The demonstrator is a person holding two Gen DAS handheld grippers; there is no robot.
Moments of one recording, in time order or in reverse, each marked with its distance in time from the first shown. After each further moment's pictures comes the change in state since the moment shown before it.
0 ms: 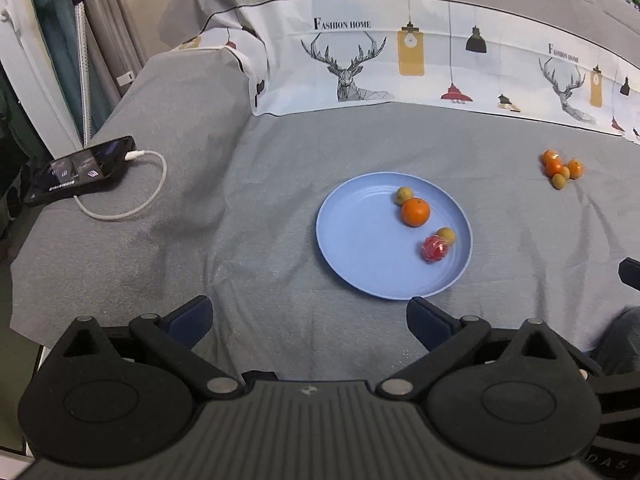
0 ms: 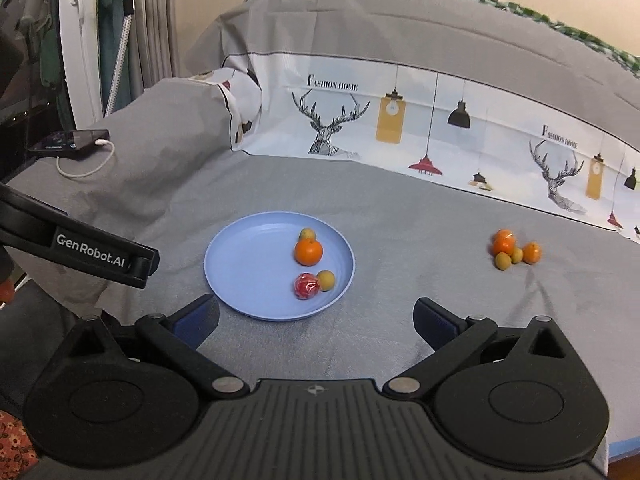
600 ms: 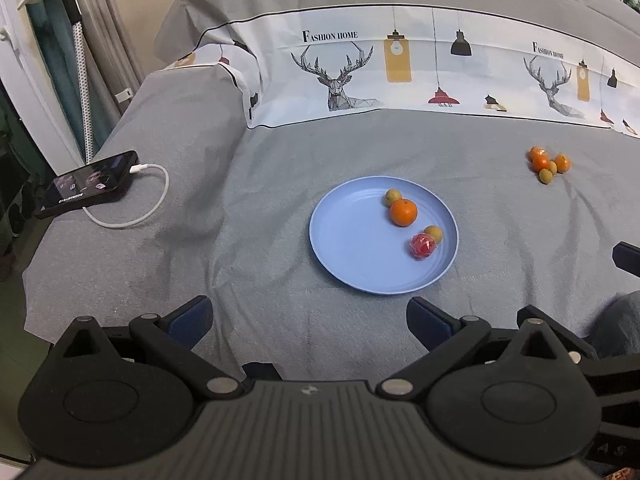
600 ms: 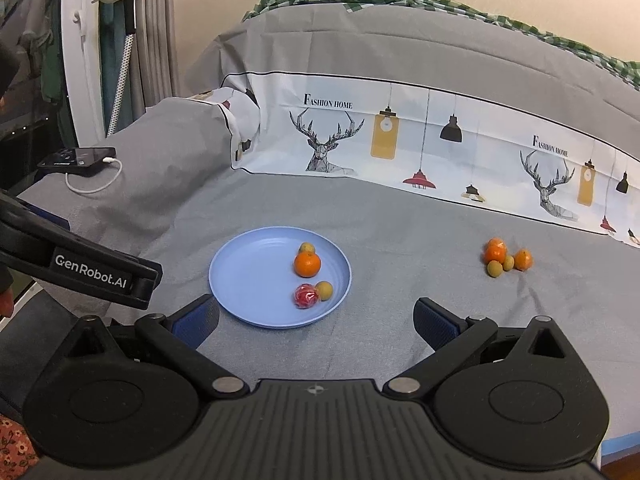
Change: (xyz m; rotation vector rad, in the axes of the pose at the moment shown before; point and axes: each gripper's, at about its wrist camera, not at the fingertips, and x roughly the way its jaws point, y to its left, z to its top) left arm -0.019 -0.007 -0.006 0.037 -0.027 0.001; right arm -0.018 -0.001 -0.003 0.017 -0.039 -0.006
